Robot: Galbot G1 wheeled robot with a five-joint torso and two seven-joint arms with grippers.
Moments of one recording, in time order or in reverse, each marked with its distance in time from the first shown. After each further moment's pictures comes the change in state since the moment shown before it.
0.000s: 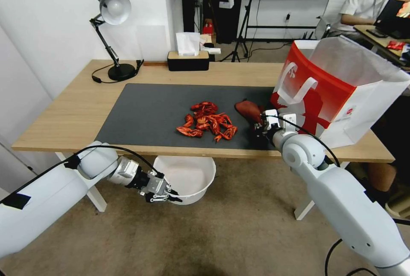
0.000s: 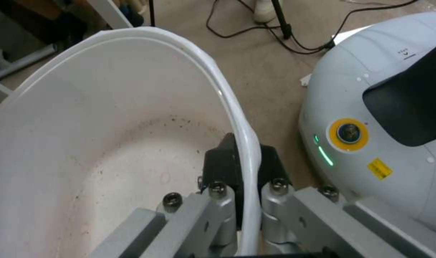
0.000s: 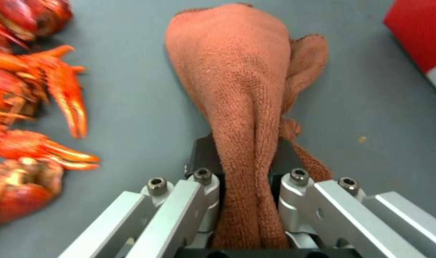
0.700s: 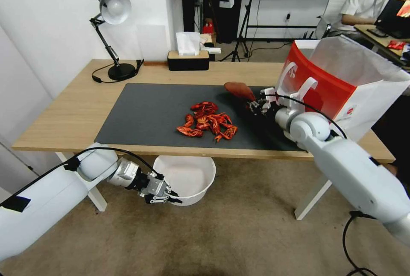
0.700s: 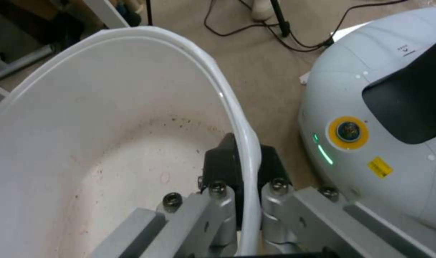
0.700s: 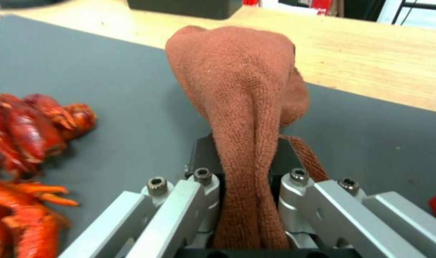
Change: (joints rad) left arm 0.018 -0.015 -0.012 -0.007 0.032 -0.003 0.001; right arm 0.367 -0.092 -0.293 -0.332 0.043 0.266 -0.317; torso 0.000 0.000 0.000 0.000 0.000
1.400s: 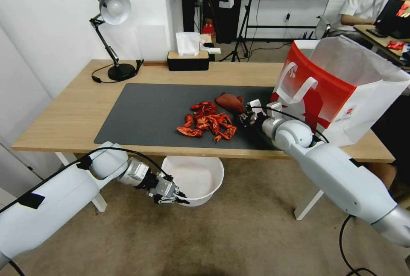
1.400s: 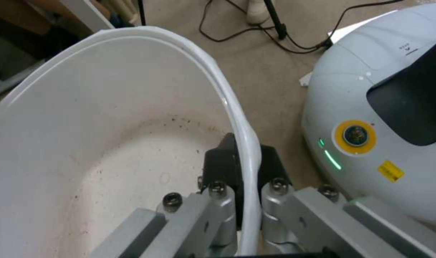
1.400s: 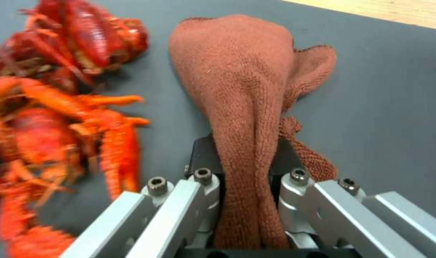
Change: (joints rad) left arm -0.051 -0.052 0.055 0.003 0.031 0.007 0.003; right arm -0.099 0.043 -0.036 0.087 -0.051 -0.052 0.084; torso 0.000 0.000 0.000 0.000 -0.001
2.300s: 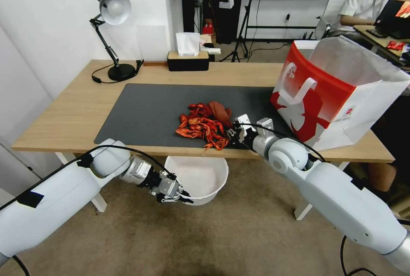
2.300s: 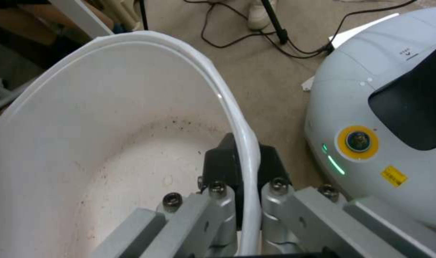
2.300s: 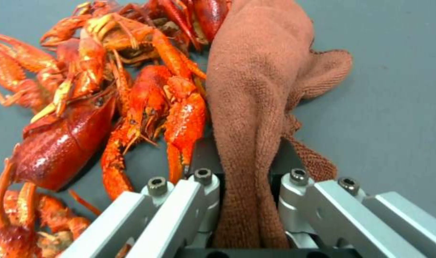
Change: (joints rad) left arm -0.008 0.015 -0.003 -0.050 -0.015 0.018 -0.004; right arm -0.128 -0.048 -0.008 0.227 -0.008 -0.048 0.031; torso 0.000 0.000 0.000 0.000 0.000
